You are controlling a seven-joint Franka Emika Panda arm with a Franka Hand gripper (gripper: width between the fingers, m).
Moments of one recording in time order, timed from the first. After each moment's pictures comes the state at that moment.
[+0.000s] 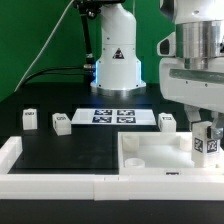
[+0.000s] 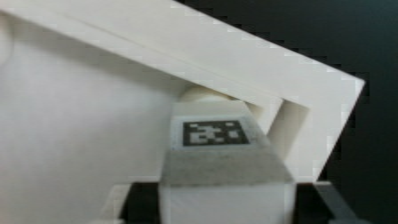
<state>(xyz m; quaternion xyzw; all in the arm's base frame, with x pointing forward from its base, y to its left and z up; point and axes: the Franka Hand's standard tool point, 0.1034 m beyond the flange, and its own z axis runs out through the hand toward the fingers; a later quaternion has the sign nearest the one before) 0.610 0.118 0.076 -0.81 0.58 -0.03 0.06</state>
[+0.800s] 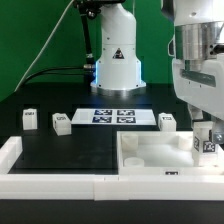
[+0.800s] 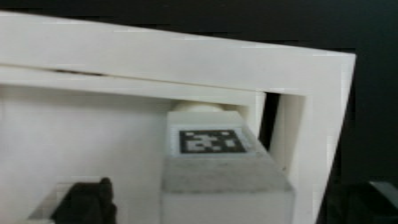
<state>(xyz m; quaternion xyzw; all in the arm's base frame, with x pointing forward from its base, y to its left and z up) 0.609 0.120 0.075 -0.77 0.64 -0.02 0.07</state>
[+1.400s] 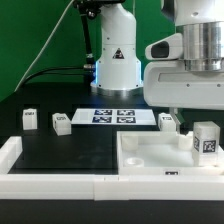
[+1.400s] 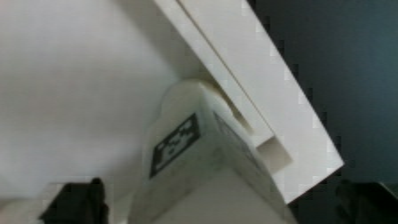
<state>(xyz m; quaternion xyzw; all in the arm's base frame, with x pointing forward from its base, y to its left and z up) 0.613 0.120 0.075 -0.97 0.22 -0.05 0.05</state>
